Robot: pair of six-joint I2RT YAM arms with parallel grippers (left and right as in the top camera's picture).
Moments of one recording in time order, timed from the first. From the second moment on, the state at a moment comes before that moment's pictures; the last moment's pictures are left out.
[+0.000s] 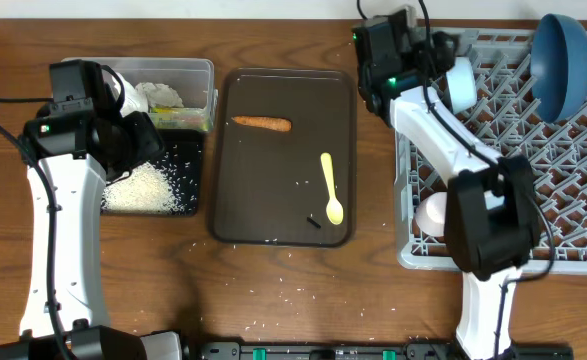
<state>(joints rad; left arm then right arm) 0.18 1.48 1.41 -1.09 0.10 -0.36 0.37 2.13 1.70 -0.30 0.97 -0.24</state>
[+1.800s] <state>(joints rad) 0.02 1.59 1.41 -1.11 0.08 -0.30 0.63 1.95 1.38 -0.76 -0.04 0.52</state>
